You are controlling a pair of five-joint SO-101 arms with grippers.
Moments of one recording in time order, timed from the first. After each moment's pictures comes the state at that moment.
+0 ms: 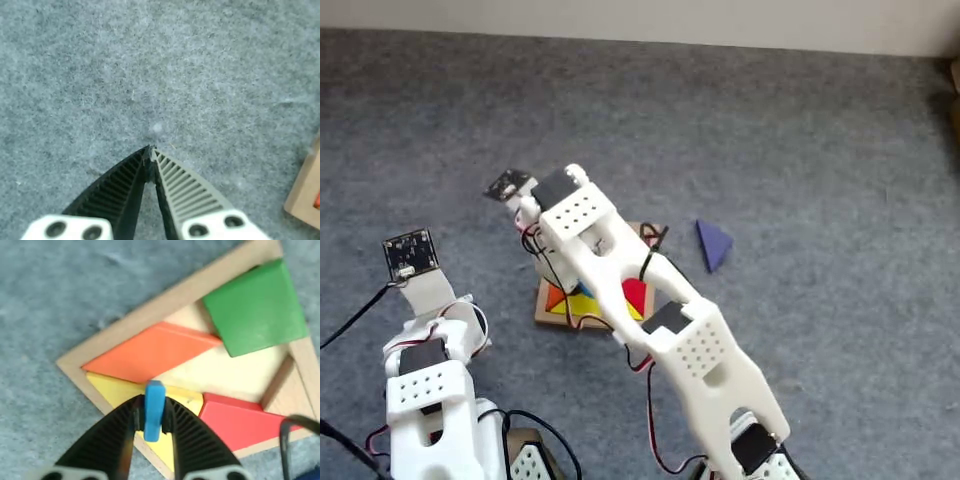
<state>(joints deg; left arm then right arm) -26.2 -58.3 85.8 39.8 8.7 -48.4 45.3 -40.7 95.6 16.5</state>
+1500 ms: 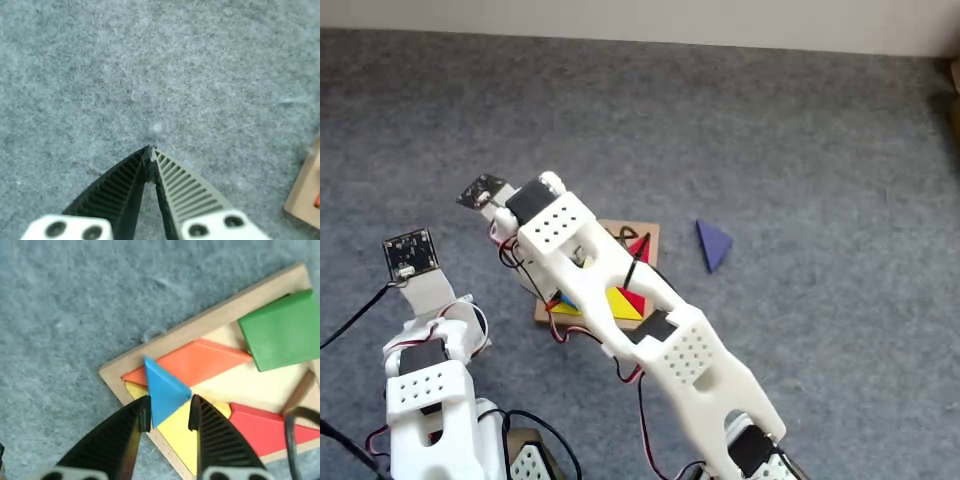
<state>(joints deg) -26.2 -58.3 85.8 39.8 8.7 -52.6 48.3 -47.5 98.4 13.7</state>
